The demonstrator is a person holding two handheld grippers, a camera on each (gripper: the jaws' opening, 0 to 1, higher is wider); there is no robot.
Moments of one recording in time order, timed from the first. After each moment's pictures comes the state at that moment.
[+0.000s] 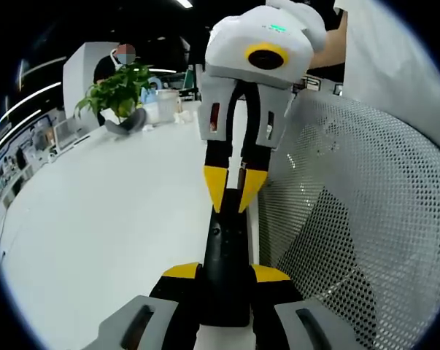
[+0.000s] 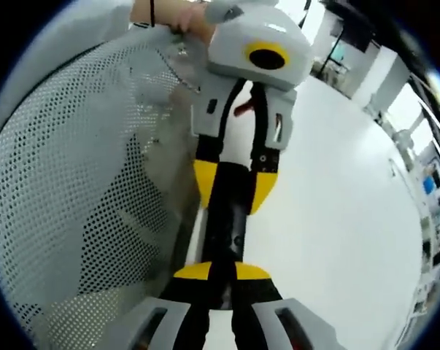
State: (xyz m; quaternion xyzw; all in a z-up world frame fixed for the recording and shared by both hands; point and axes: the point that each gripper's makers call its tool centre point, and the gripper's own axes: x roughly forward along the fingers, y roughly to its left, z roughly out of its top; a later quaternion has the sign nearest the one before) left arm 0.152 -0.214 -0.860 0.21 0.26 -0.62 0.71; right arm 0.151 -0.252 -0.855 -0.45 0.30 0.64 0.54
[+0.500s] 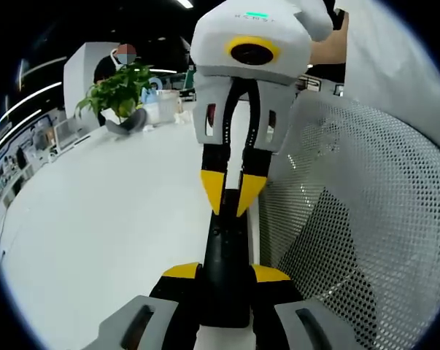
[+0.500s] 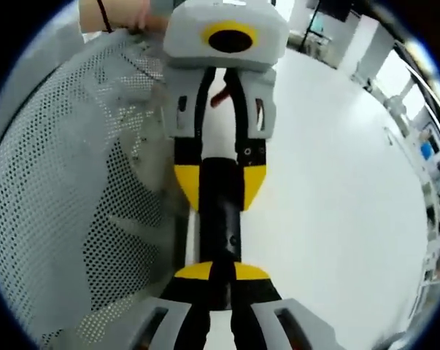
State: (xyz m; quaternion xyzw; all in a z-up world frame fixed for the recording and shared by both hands) left arm 0.153 -0.215 -0.860 0.21 0.26 -0.62 0.71; right arm 0.153 -0.251 -0.857 -0.45 0.37 0.60 0.56
